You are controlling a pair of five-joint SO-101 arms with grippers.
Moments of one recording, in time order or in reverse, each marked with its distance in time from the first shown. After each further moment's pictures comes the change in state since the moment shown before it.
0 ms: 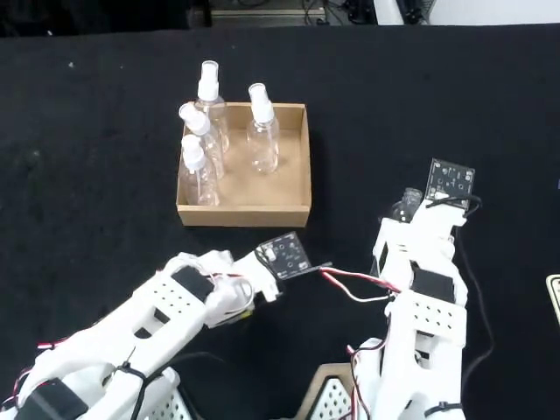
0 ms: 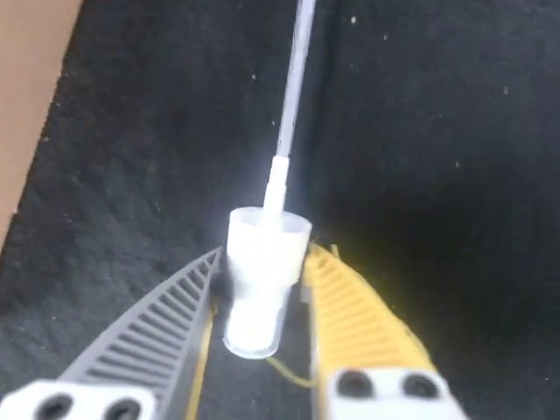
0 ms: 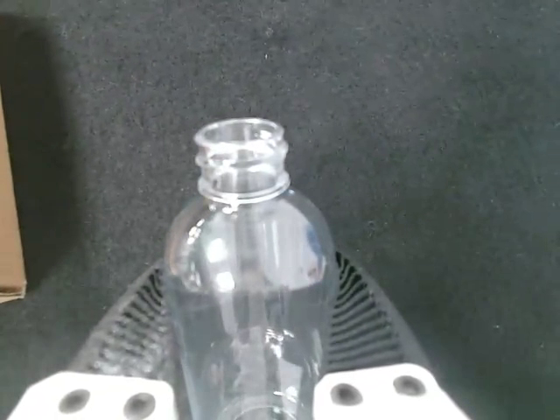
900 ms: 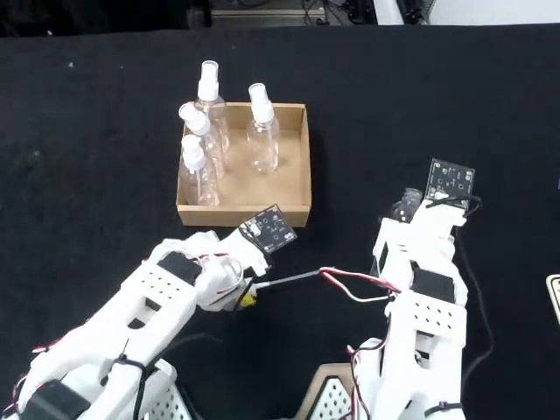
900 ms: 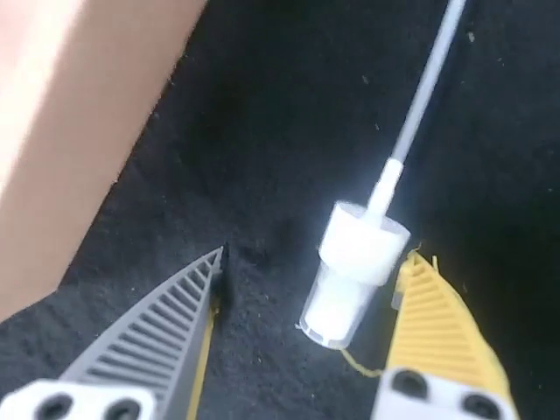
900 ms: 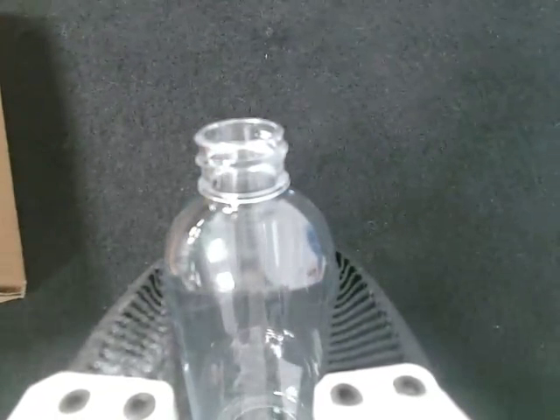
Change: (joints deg) left arm -7.1 -0.2 -3.3 -1.1 -0.3; right arm 0.0 0.0 0.0 0.0 0.0
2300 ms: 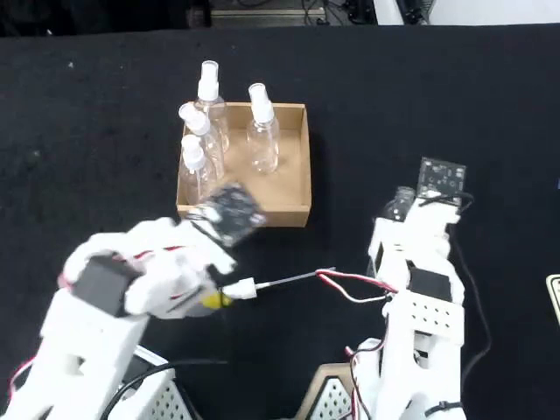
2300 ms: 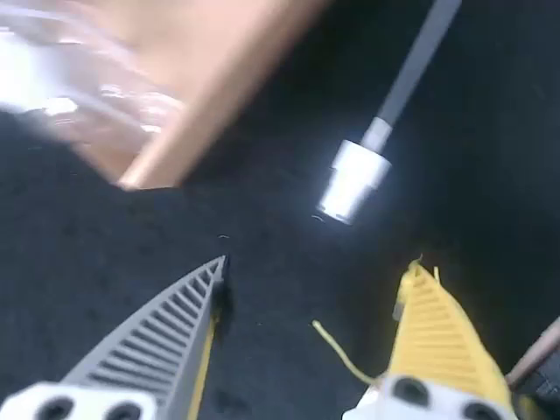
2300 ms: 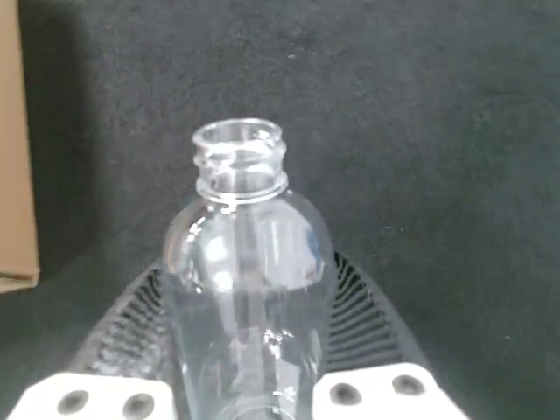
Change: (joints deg) left arm -4.7 -22.6 -29.9 50.2 -1.1; right arm -1.8 0.0 0.0 0.0 0.7
